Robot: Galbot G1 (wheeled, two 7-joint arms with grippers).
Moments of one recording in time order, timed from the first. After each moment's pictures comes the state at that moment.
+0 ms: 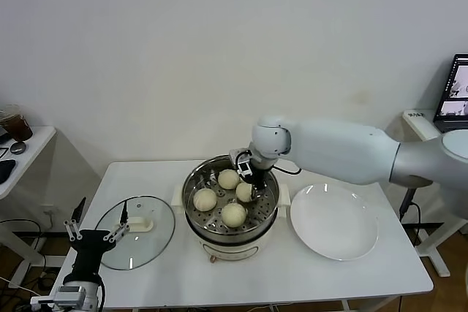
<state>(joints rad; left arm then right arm) 1.66 -1.32 -0.74 -2.15 -0.01 -0.08 -0.07 0.47 1.15 -1.29 1.35 0.27 -0.52 -0.99</state>
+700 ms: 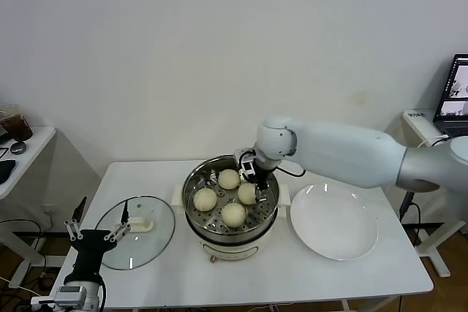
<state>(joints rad) 1.66 -1.33 -0.74 -2.16 0.00 -0.08 -0.07 0.47 1.07 -1.24 1.40 0.29 -0.56 -0.97</state>
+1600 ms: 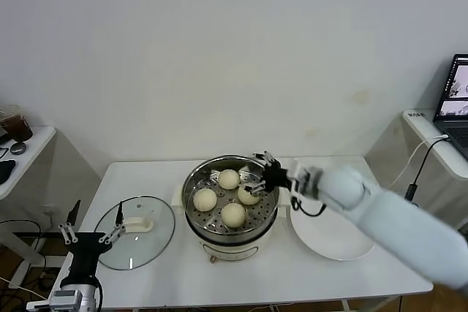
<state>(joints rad) 1.67 -1.34 -0.76 -2.13 -0.03 -0.14 -0.08 -0.49 0.78 -0.30 1.75 0.36 -0.17 -0.33</state>
